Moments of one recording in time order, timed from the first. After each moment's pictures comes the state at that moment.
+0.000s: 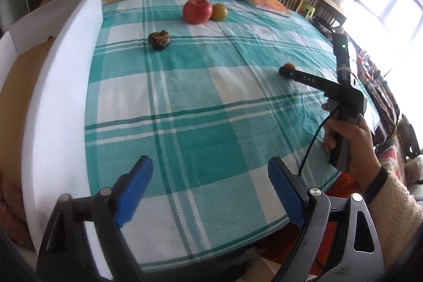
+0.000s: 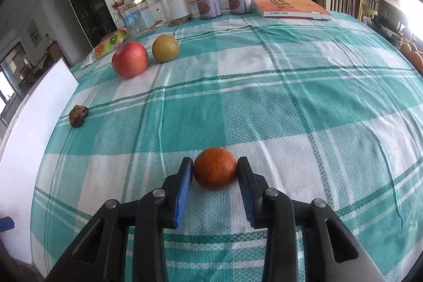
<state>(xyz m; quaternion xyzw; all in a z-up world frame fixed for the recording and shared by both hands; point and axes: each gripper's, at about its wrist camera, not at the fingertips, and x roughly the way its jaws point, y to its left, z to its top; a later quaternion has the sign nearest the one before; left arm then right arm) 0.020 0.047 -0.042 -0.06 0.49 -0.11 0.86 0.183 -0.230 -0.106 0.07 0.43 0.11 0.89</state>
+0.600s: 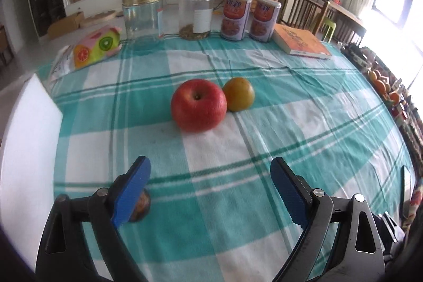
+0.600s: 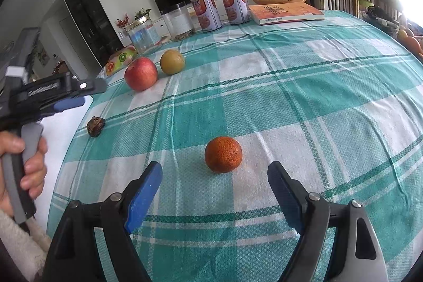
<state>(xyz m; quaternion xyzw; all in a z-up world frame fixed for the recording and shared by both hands) 0.268 0.003 -0.046 -0.02 0.44 -0.06 0.89 0.167 -0.240 -0.096 0.11 0.41 0.12 0.90</state>
